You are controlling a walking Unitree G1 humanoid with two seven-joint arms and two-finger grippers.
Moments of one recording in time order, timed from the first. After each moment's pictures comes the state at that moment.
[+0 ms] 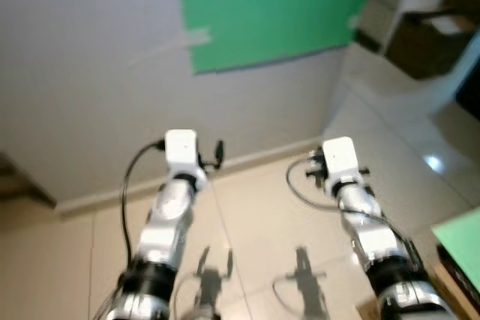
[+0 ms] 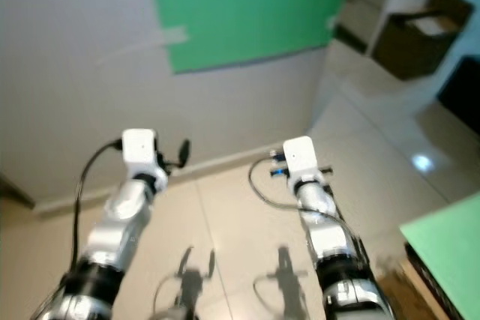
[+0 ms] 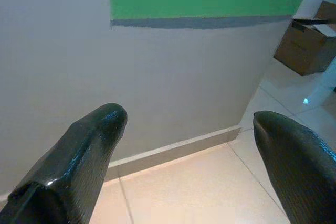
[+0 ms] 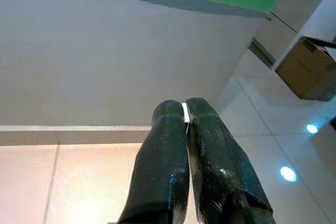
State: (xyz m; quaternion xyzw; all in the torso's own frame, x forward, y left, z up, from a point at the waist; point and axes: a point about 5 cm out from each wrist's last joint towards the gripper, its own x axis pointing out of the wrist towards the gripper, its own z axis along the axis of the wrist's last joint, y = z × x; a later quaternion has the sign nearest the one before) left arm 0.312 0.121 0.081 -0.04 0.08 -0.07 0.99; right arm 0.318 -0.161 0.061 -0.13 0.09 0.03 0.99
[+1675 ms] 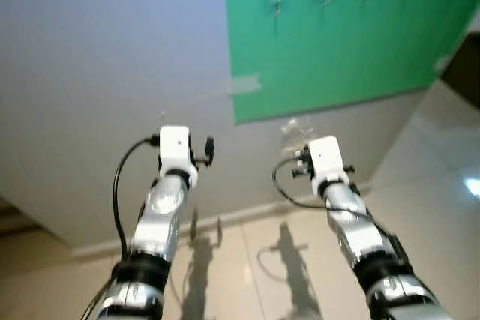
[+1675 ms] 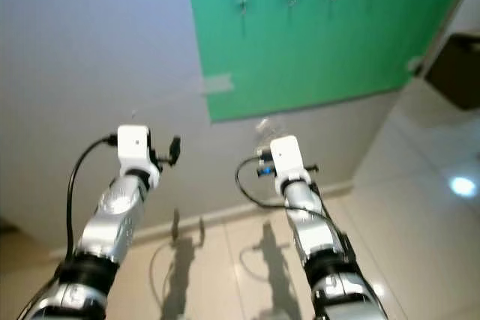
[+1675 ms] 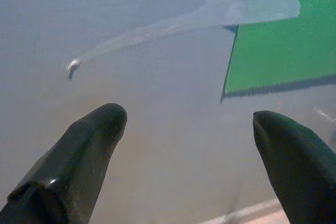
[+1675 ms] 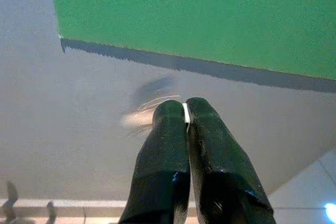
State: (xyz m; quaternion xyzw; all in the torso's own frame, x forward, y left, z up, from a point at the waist) left arm 0.323 0.130 0.082 -0.02 0.08 -0.04 1.00; right arm 0.321 -0.143 0.057 -0.13 0.09 0.06 0.99
